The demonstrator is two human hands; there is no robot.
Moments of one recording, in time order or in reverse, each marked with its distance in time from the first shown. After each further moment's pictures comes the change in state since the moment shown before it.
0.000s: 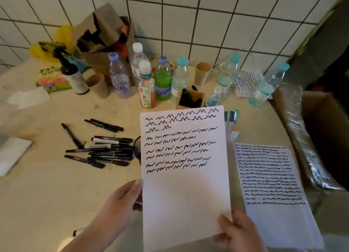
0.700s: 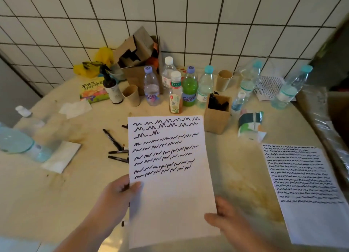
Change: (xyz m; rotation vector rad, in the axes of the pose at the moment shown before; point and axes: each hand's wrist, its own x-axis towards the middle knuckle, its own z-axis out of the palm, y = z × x) left_hand -0.031 -0.014 -0.113 0.117 0.120 0.167; right_hand -0.010 0.003 0.103 -0.026 -0.361 0.053
